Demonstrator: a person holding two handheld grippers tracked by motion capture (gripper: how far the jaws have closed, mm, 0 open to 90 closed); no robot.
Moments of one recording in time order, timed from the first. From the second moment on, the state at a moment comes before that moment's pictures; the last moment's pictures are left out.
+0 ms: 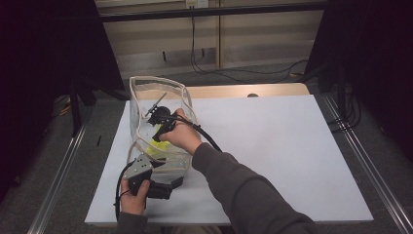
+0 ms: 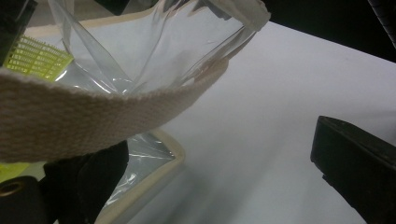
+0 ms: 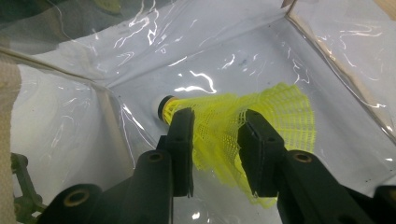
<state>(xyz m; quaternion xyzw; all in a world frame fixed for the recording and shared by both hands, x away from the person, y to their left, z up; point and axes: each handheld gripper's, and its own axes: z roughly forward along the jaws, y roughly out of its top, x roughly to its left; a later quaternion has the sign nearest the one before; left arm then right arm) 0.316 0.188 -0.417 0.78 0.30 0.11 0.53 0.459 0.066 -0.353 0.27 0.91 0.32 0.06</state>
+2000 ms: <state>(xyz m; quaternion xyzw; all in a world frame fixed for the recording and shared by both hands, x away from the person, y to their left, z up) 0.315 0.187 -0.415 0.79 0.29 0.11 0.53 0.438 0.022 -0.314 0.28 0.89 0.34 0.07</state>
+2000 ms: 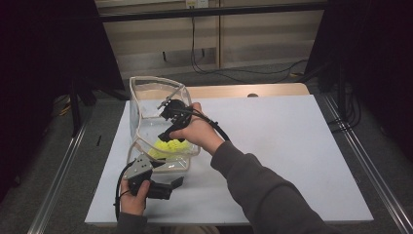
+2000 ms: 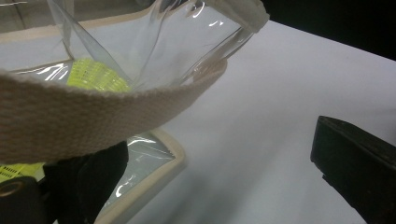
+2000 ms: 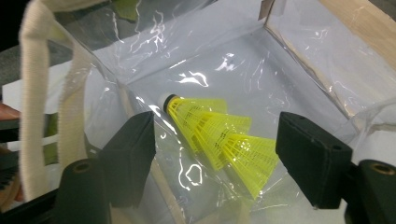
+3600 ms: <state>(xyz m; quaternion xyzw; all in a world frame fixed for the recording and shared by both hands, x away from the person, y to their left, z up) 0.312 0.188 -0.415 0.79 0.29 0.12 0.53 0.405 -0.033 -0.289 0.24 0.89 0.38 0.05</state>
